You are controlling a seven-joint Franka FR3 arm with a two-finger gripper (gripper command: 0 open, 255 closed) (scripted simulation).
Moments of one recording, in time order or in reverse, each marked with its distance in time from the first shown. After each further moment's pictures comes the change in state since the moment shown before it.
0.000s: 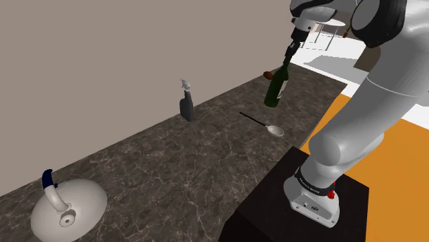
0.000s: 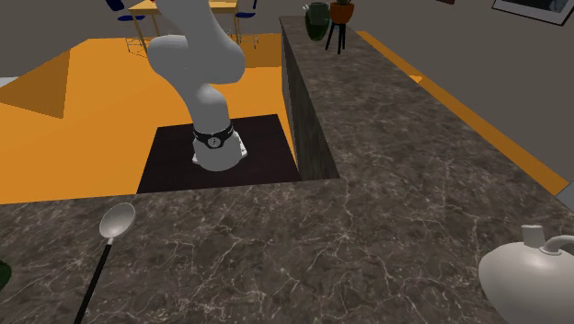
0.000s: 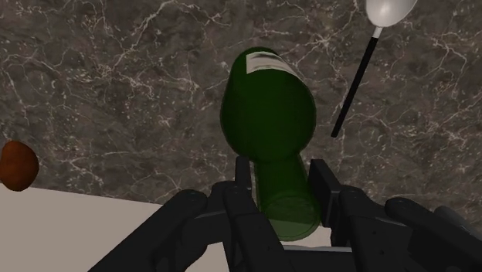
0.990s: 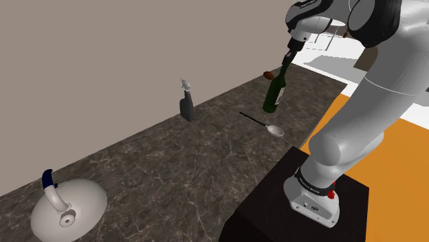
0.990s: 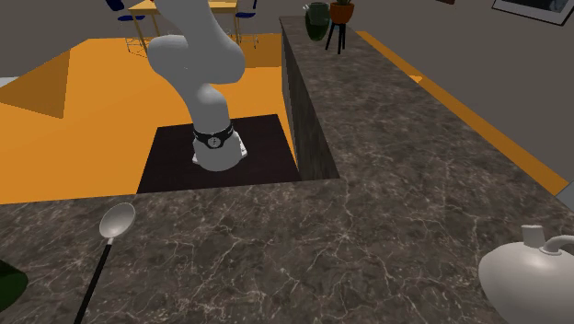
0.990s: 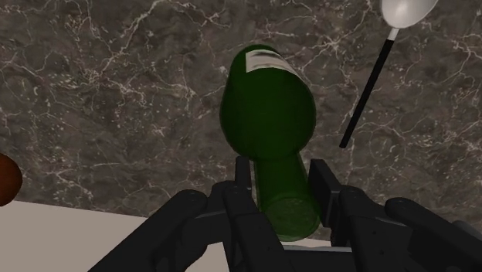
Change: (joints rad) arm -0.001 0.023 0.000 -0.093 0.016 0.113 -0.018
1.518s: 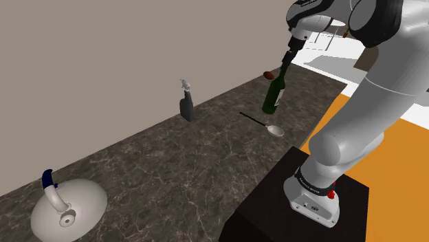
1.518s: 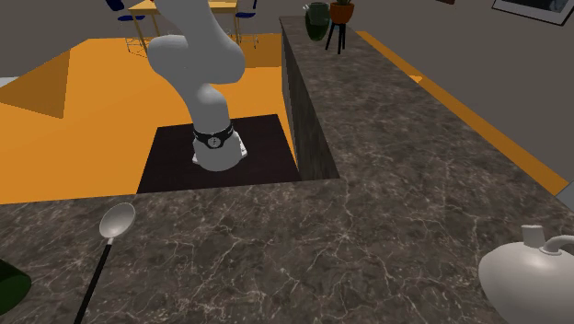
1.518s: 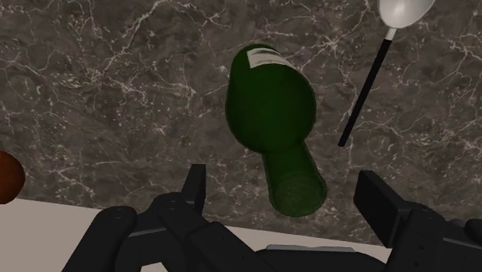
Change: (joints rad) arm 0.000 -0.007 0.000 0.010 -0.004 -0.015 0.003
